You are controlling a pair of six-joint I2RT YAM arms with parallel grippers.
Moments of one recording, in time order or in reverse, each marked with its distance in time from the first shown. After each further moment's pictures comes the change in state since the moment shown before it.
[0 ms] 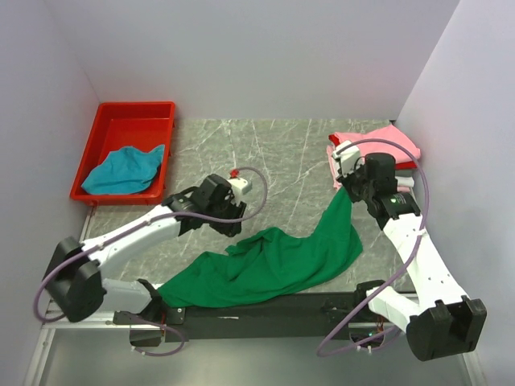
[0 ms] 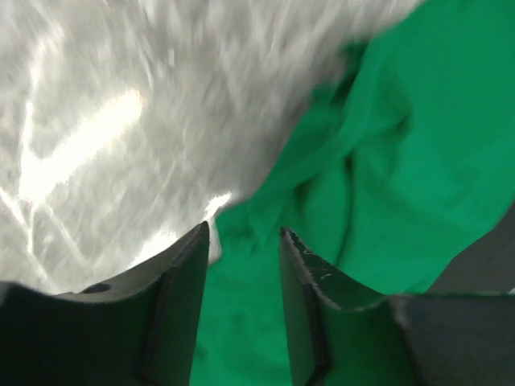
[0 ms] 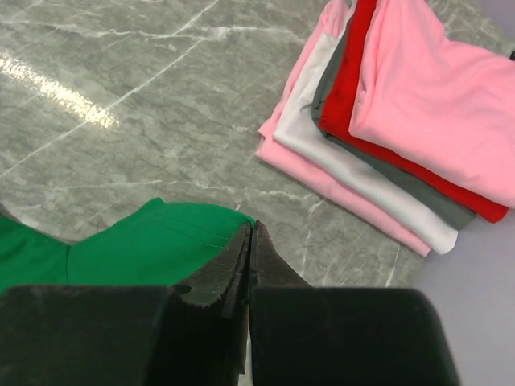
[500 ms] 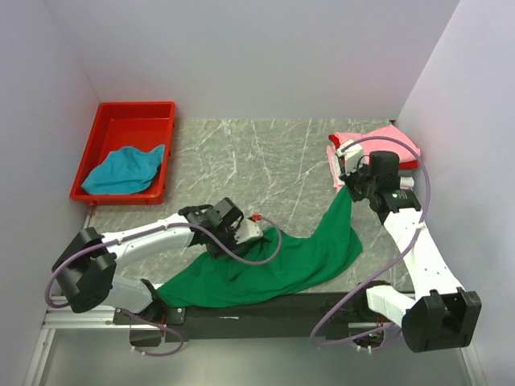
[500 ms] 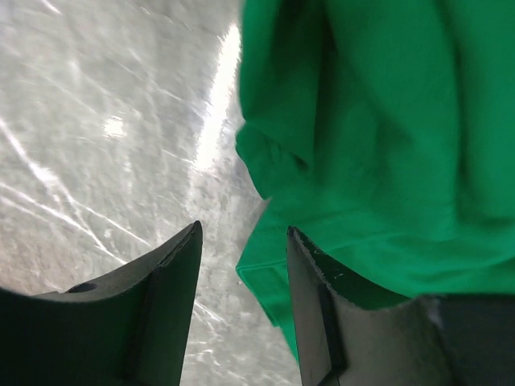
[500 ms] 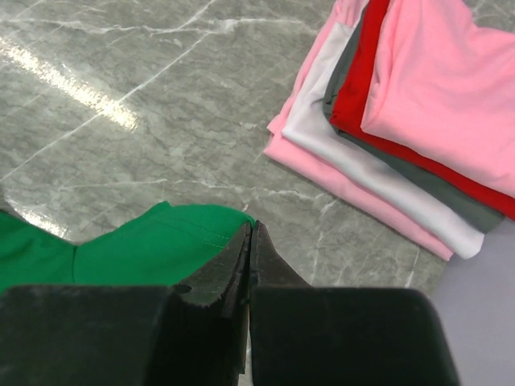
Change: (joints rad) left arm -0.125 0.088 -0.068 -0.153 -0.108 0.581; right arm -0.074 0.042 0.000 0.009 -0.091 0.001
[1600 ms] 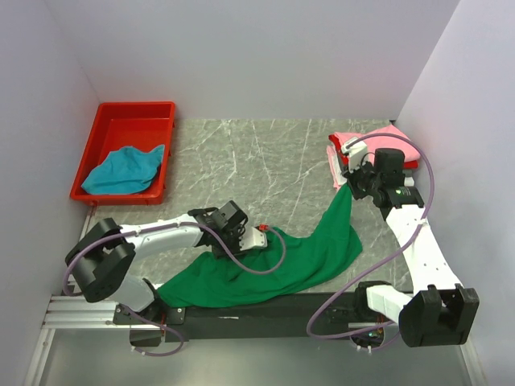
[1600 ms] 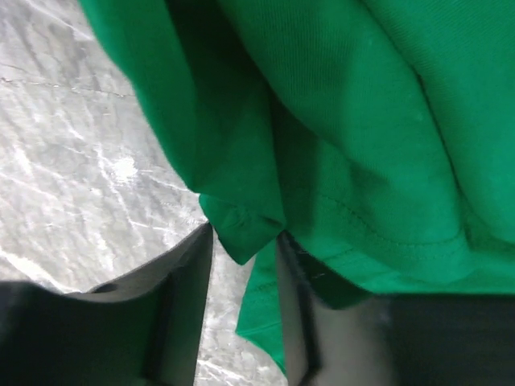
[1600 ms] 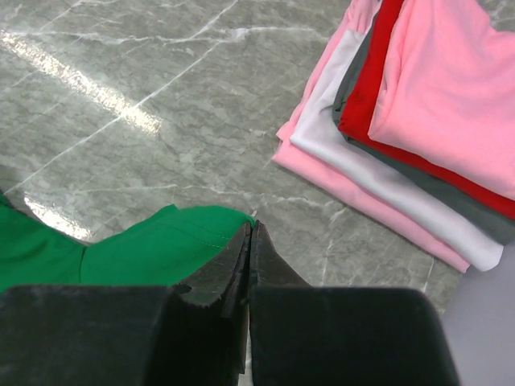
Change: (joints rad) left arm -0.001 0.097 -0.060 0.129 0.108 0.198; right arm -0.053 0.032 0.026 -0.010 -0.095 0.002
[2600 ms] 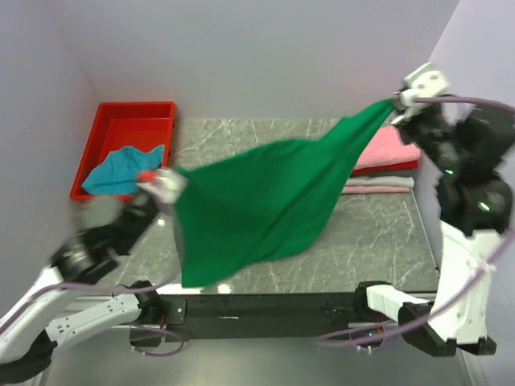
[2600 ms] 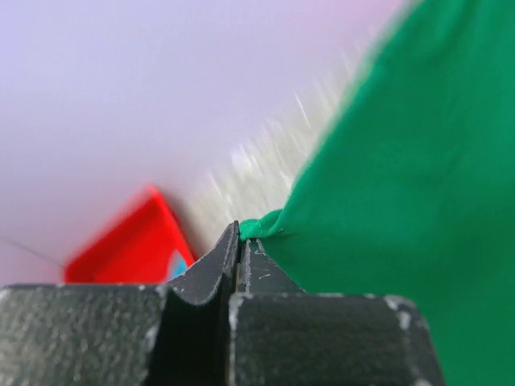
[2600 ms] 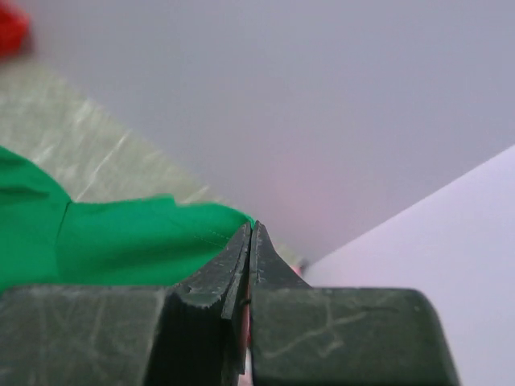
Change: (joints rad) left arm -0.001 -0.800 0.229 0.116 -0.476 -0.121; right arm -0.009 0.023 0.885 -0.274 -0.088 -0.090
